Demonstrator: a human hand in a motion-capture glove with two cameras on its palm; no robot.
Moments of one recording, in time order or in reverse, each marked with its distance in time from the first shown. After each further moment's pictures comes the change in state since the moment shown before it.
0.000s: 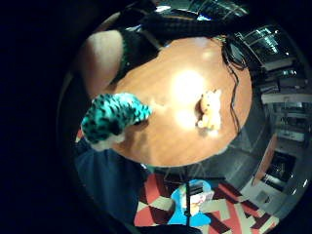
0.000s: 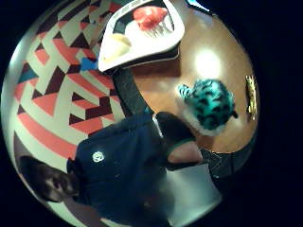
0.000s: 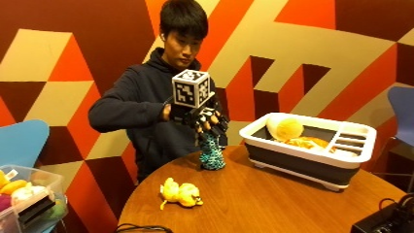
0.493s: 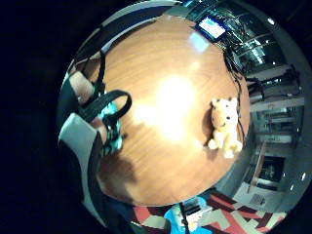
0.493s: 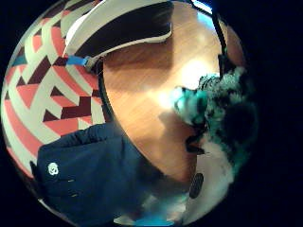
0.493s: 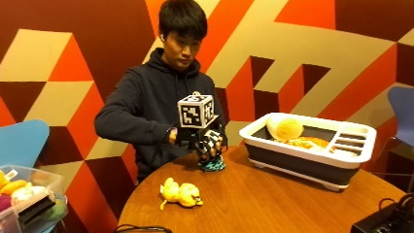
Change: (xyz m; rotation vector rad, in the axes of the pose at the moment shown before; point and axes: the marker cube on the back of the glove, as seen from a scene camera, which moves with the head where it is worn) arm 0.011 -0.027 0.074 0.138 0.155 -0.057
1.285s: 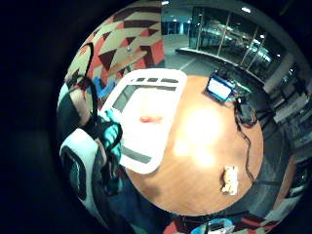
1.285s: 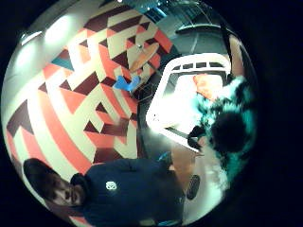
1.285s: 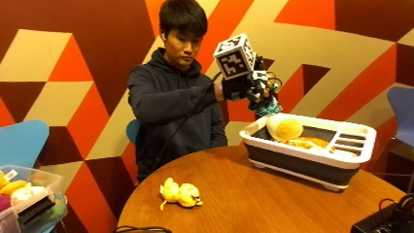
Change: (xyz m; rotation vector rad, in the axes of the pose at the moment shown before) arm -0.056 -0.152 -0.171 0.273 -0.400 -0.018
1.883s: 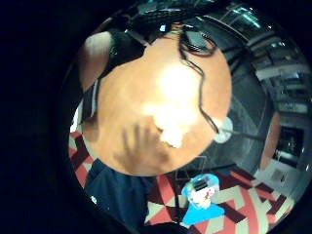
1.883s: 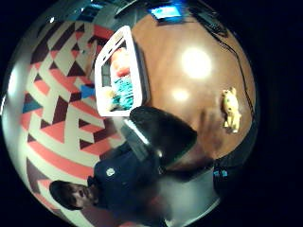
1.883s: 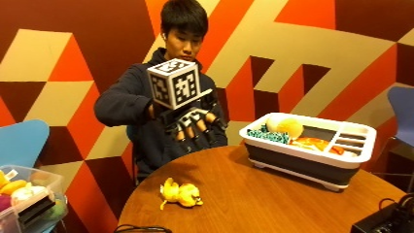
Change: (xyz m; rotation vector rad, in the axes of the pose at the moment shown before) arm 0.201 0.125 -0.073 -0.328 0.244 0.464
